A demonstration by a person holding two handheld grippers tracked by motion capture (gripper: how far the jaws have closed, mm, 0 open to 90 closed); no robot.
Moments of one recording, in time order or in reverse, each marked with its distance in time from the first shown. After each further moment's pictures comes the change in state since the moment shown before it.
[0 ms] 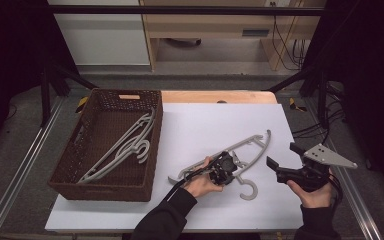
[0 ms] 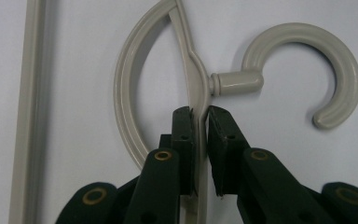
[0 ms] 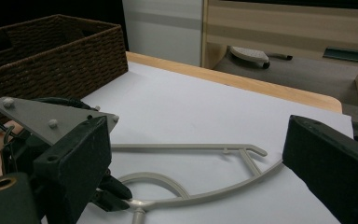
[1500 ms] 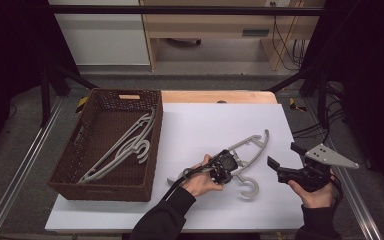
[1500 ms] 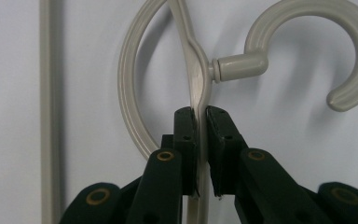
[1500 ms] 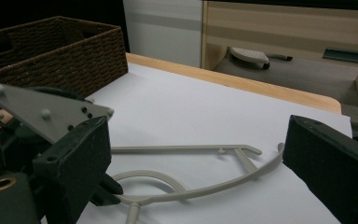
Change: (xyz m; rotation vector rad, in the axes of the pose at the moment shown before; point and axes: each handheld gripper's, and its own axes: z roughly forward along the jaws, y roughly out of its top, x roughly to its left) left arm 0.000 0.008 -0.019 0.049 -0.004 -0.004; right arm -0.001 0.001 -0.002 -0.007 0.001 0.003
